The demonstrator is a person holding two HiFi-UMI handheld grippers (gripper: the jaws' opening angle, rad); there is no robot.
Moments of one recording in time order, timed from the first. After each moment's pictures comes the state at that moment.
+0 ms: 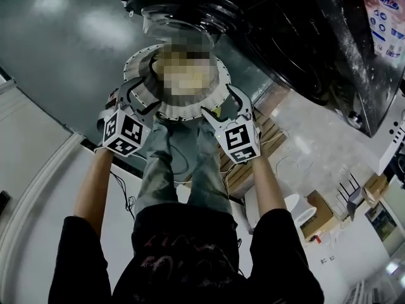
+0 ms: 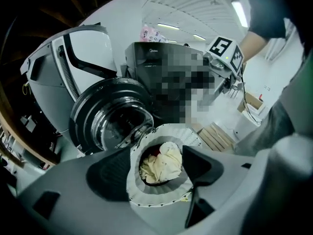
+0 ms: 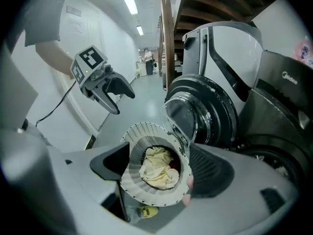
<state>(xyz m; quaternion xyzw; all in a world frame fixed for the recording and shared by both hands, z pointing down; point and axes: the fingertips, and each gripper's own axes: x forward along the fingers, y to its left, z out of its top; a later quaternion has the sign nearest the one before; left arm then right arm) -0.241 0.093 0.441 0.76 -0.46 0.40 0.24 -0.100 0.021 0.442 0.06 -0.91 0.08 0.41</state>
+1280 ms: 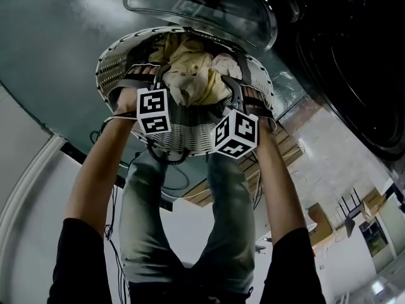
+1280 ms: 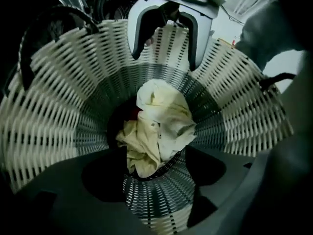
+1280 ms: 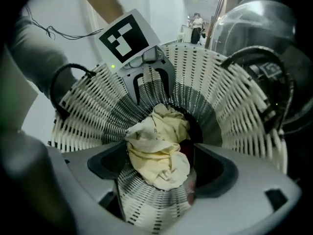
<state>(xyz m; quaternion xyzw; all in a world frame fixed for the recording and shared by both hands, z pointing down) -0.224 0.104 0.809 0.74 -0.22 0.60 0.18 -0.123 0.056 0.765 -0.15 -0.81 -0.10 0.56</state>
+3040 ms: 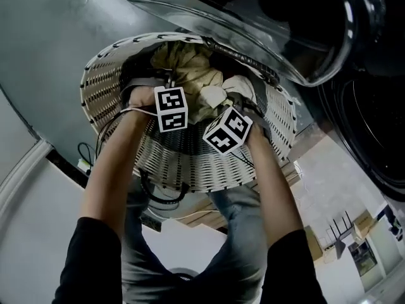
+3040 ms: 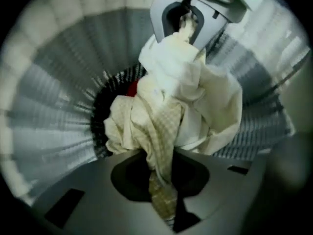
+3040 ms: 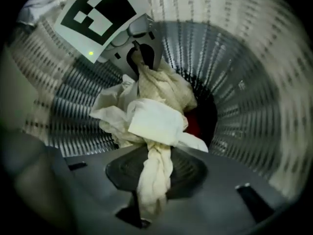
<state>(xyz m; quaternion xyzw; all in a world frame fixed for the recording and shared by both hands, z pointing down) -0.240 0.085 0.942 0.69 -0.26 0.64 0.22 -0.112 0.032 0.916 -0.09 -0.74 -0.08 0.66</state>
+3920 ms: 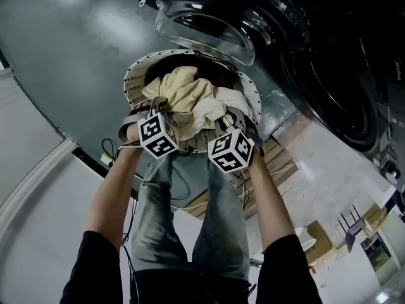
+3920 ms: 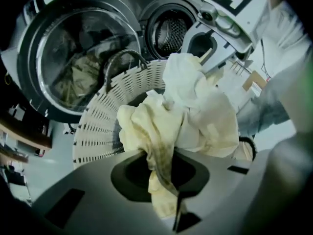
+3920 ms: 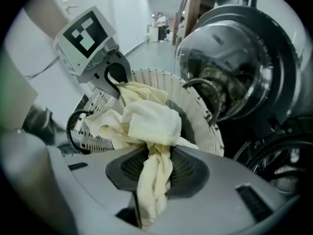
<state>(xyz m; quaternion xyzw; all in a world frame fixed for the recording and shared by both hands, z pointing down) -0.231 0.126 0.696 0.69 -0.40 0.52 0.30 -0.111 0.048 0.674 0.01 -0.82 -0.02 0.57</state>
